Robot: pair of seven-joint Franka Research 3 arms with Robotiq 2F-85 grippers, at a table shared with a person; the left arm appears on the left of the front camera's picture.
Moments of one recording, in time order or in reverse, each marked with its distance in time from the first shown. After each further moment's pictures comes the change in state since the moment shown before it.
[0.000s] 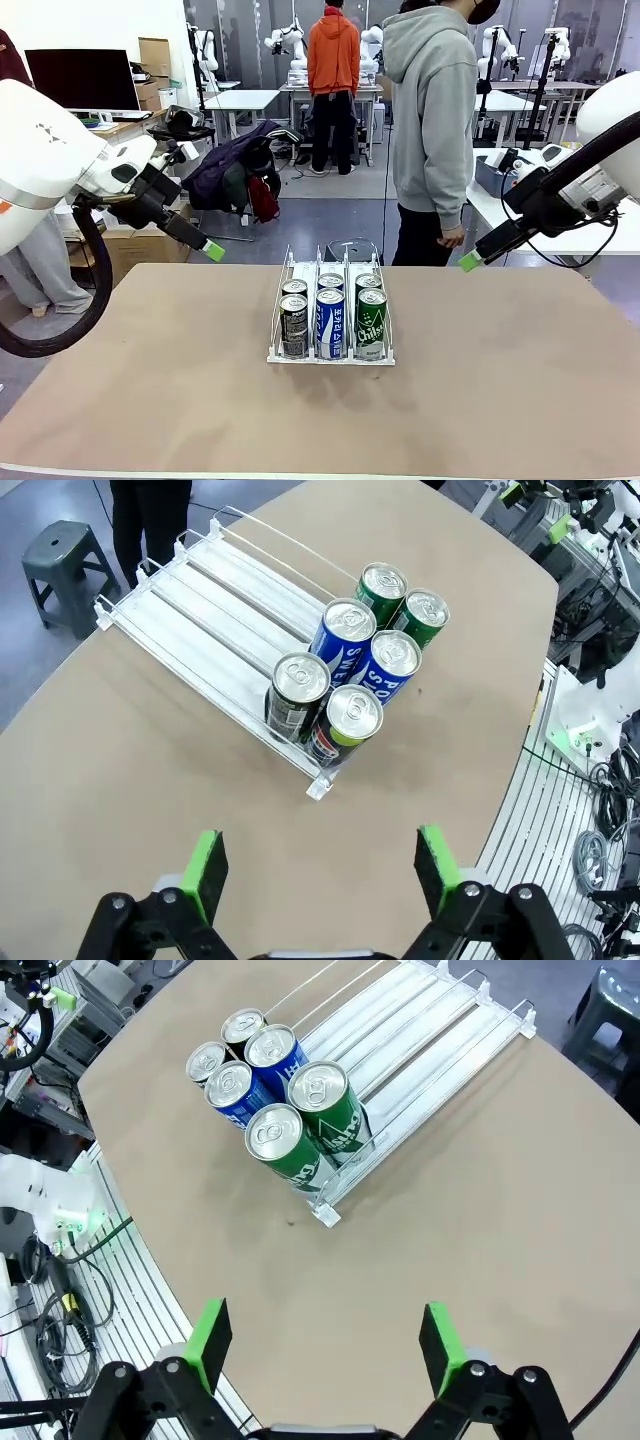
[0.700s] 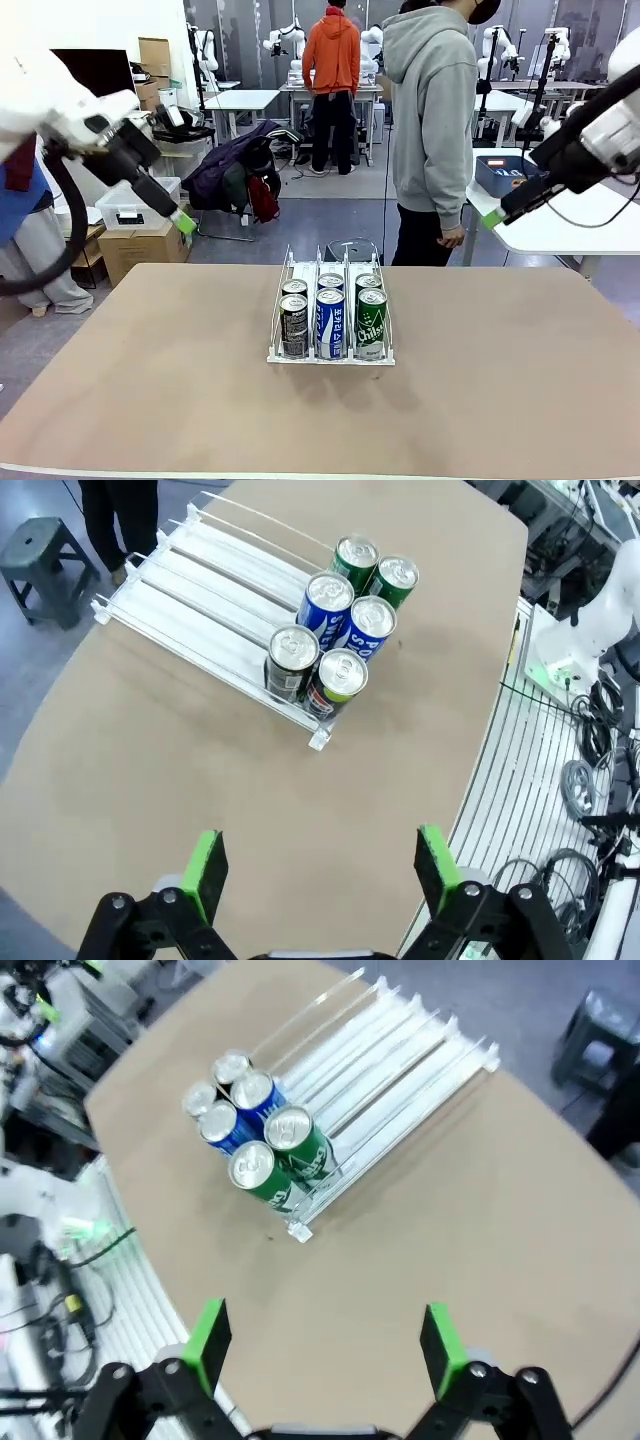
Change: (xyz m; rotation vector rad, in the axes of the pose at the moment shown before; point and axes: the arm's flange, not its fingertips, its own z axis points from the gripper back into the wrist) left arm 0.041 0.021 0.069 -0.059 0.142 -0.106; right arm 0.038 -0.043 0.068 0.014 -0.037 0.030
